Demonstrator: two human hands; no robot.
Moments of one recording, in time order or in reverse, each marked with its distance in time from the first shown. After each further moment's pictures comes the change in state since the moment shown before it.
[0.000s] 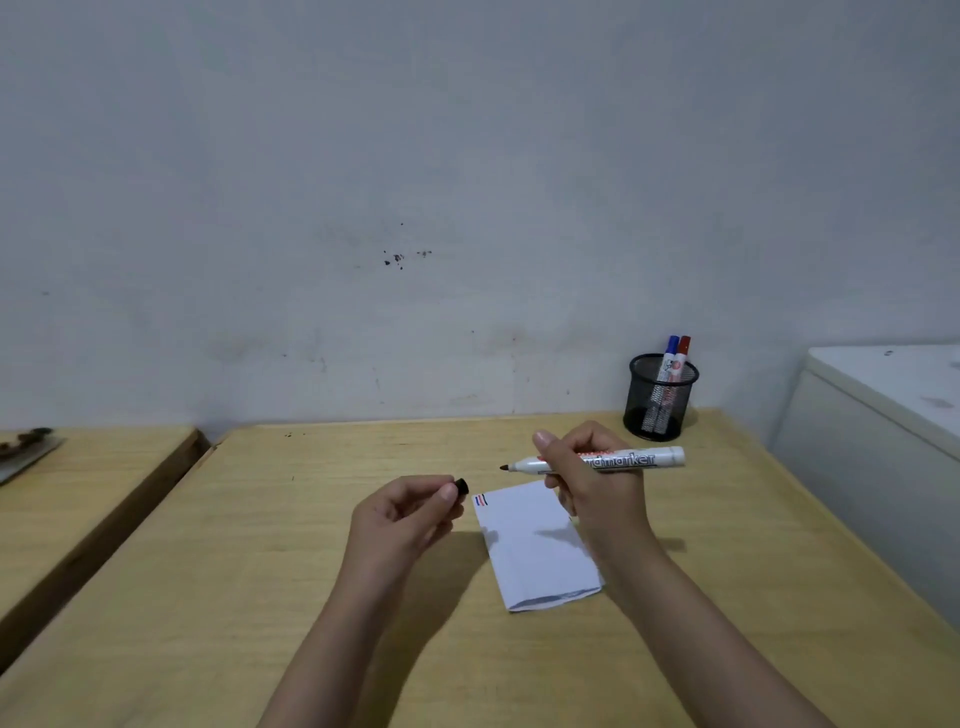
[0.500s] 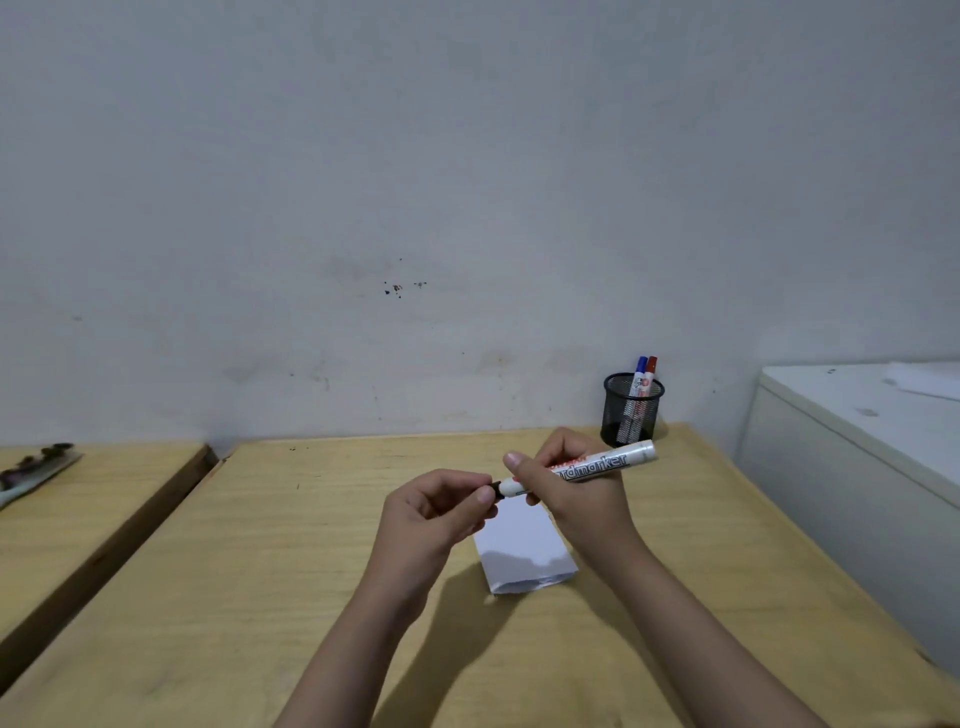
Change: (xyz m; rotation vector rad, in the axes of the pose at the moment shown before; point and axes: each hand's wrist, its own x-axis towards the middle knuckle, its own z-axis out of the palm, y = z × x) left_hand -0.051 0.033 0.031 -0.004 -0.181 0.134; right_hand -0.035 -0.036 -0.004 -0.147 -0.118 -0.152
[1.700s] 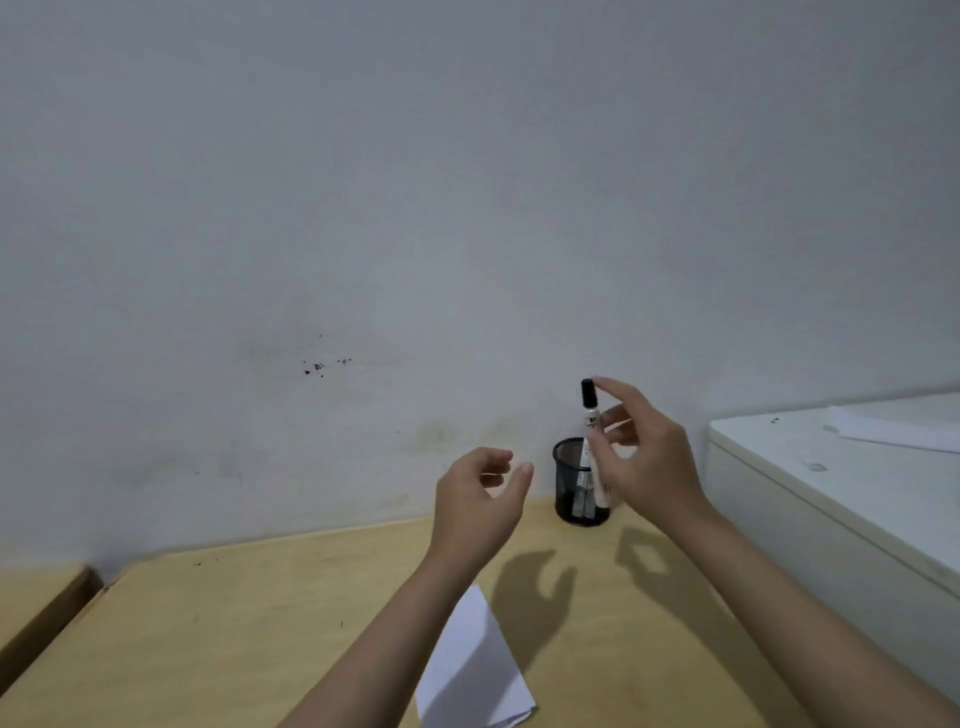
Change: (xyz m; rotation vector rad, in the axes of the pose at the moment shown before) left_hand 0.137 -0.011 0.105 0.526 0.081 0.279; right_hand 0.116 -0.006 -0.124 -0.712 0.217 -0.437
